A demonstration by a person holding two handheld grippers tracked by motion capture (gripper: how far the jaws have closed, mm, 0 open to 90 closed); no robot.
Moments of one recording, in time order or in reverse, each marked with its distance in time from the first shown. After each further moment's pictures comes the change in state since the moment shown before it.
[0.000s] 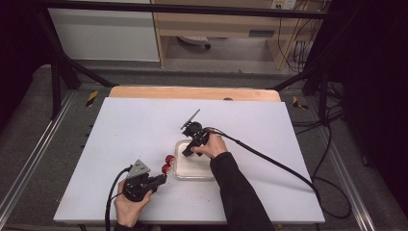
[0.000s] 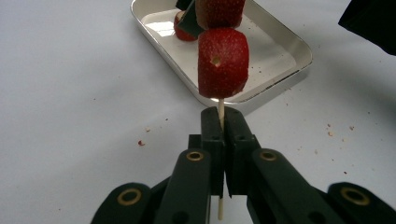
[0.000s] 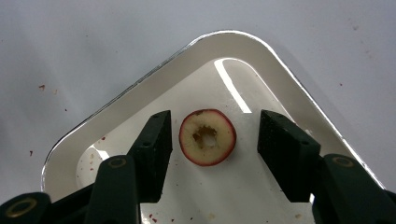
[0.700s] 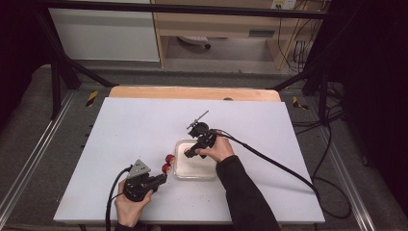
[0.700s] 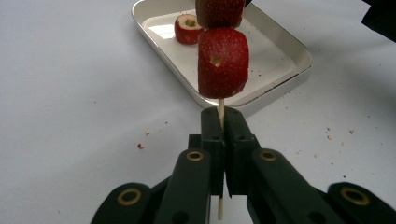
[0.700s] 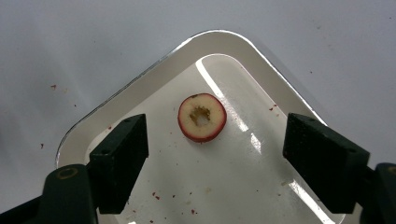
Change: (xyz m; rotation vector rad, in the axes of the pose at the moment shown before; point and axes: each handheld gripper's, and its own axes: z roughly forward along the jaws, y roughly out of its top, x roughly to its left) left arm -0.002 0.001 0.000 -0.008 0.007 -0.005; right arm 0.004 -0.016 -0.020 -0.088 -0.034 0.029
